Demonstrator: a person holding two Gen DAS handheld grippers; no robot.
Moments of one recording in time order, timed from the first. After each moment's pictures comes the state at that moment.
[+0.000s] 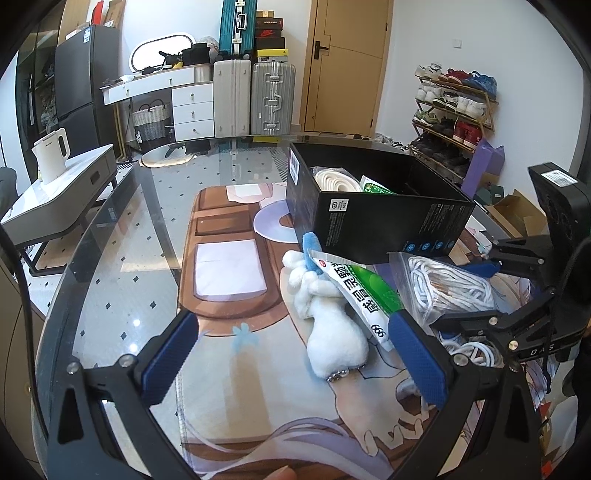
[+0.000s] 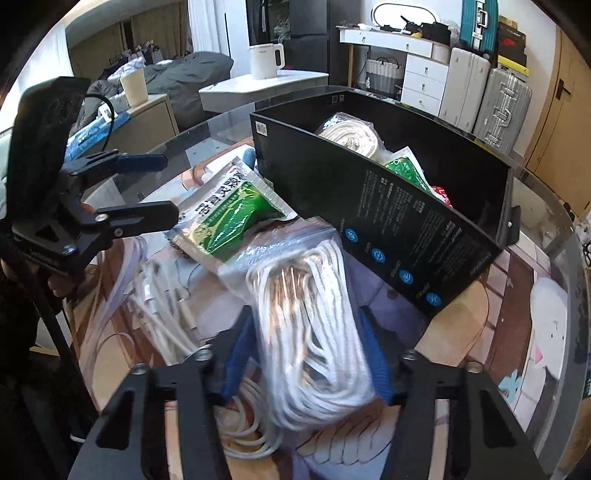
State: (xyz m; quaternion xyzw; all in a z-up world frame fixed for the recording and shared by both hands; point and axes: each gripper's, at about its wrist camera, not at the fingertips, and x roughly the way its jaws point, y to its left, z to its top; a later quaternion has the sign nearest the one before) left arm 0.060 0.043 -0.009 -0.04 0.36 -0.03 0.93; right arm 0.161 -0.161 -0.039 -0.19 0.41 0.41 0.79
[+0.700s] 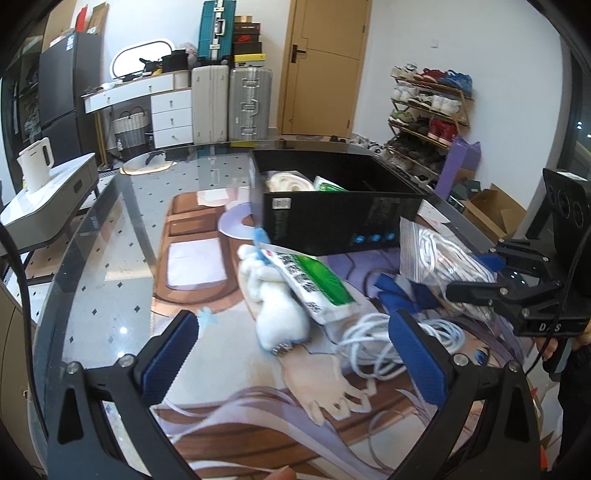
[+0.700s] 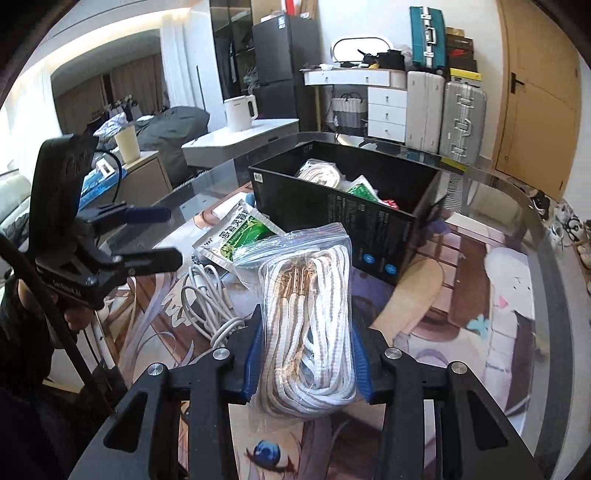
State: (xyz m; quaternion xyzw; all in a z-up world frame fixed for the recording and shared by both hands) left arm 0.031 0.019 0.007 -0.03 0.36 -0.08 0.93; right arm 0.112 -0.221 -0.005 -0.11 0.36 0.38 0.85
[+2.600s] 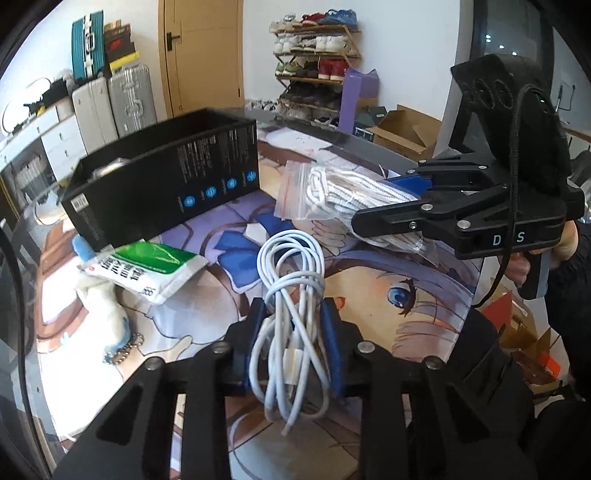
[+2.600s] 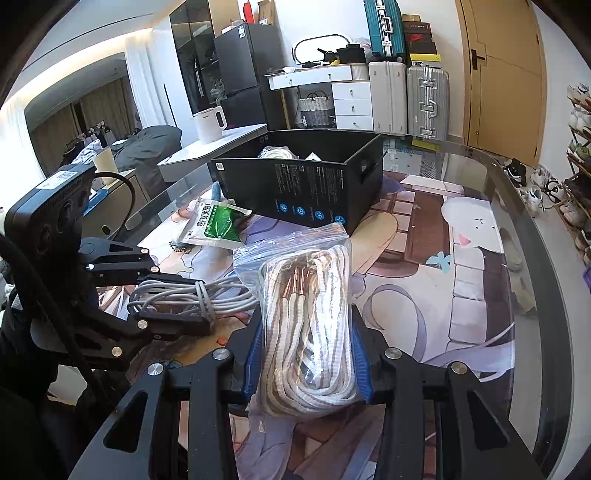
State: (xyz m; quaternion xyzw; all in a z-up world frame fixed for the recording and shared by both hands) left arm 0.021 -0.075 -0.009 0.09 0.38 -0.26 0.88; right arm 0.100 -0.266 -0.022 -0.06 0.38 0.33 0.86
